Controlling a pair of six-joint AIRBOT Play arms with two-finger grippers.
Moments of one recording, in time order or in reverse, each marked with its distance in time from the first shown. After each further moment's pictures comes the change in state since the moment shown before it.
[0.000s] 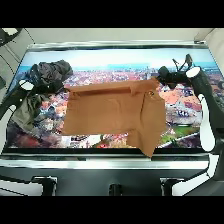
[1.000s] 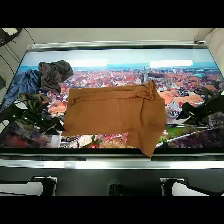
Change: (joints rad) left arm 0.179 0.087 -0.353 0.114 -0.670 0.186; right arm -0.276 0.392 -0.391 -0.320 0.713 -0.148
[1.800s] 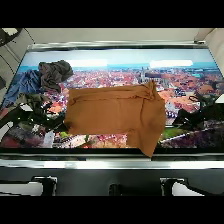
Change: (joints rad) left arm -0.047 -0.003 -0.051 -0.076 0.153 0.028; right arm -0.006 0.026 -0.166 0.074 -0.103 -0.077
